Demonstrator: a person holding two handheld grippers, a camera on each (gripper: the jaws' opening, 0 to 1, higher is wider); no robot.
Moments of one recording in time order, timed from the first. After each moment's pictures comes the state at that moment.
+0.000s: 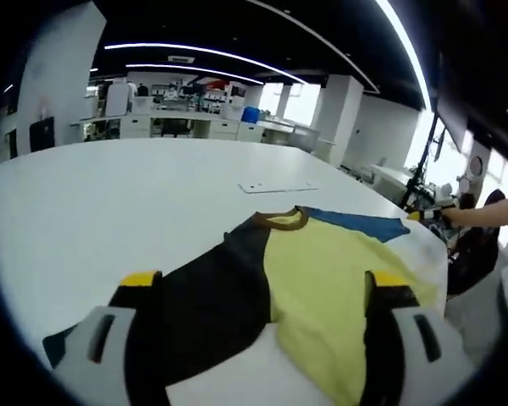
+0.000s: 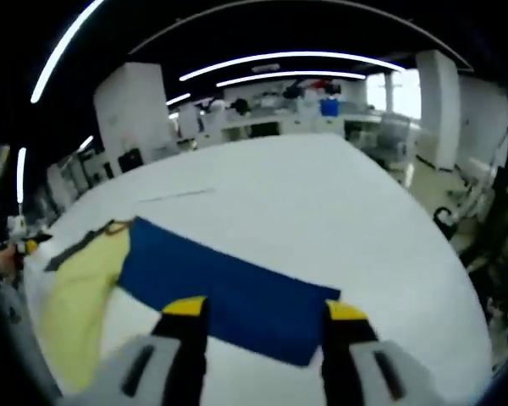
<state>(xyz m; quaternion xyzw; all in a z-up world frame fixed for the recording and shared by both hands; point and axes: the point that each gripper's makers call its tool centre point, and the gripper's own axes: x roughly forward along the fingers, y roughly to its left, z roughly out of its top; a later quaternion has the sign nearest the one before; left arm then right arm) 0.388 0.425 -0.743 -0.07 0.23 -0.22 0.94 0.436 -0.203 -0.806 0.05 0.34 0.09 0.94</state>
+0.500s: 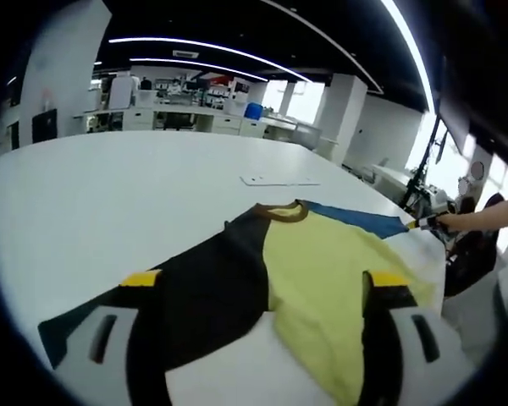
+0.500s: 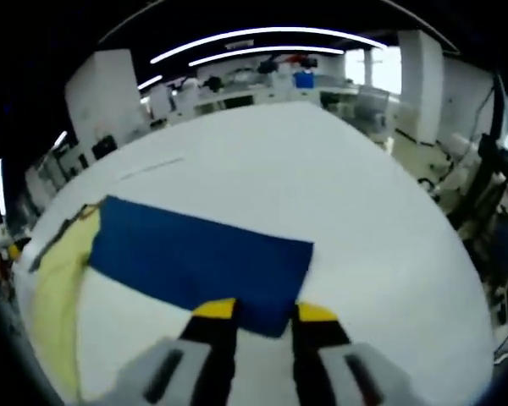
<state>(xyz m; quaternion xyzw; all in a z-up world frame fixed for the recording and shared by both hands) 0.375 0.425 -0.749 -0.08 0.24 -0.21 0.94 0.424 -0.219 -0.845 0.04 0.40 0.06 0.91</state>
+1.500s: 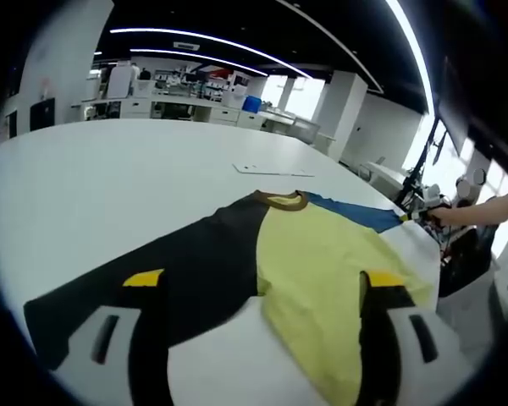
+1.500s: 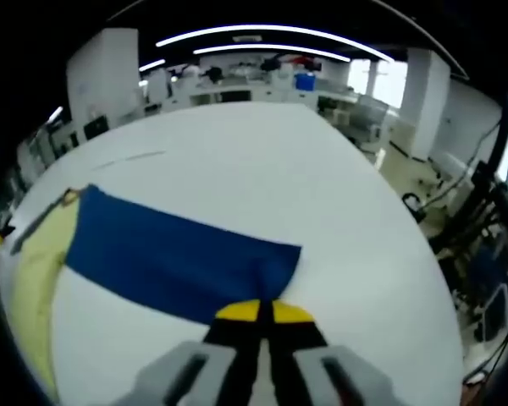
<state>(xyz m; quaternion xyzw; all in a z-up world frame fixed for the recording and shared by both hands) 0.369 0.417 -0.768 -0.10 0.26 -0.22 0.93 0.440 -0.245 -0.838 -0.02 0.40 0.03 0.92</state>
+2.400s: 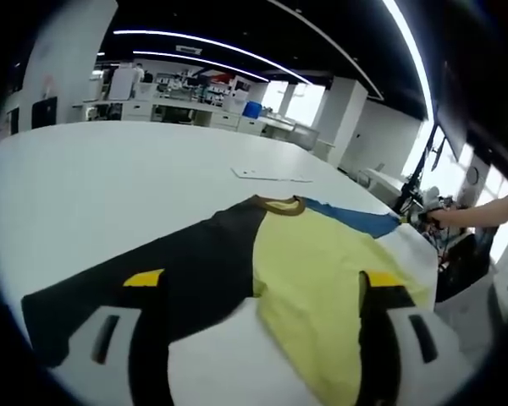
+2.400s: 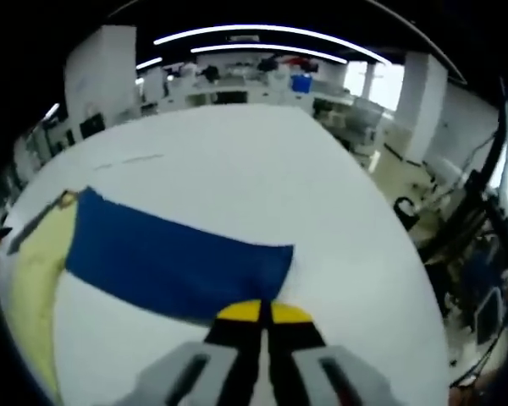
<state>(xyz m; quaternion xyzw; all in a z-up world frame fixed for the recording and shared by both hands) 0.363 0.413 -0.761 -0.11 0.25 -0.22 0.94 0.445 -0.246 -0.809 -0.04 0.38 0.02 0.92</state>
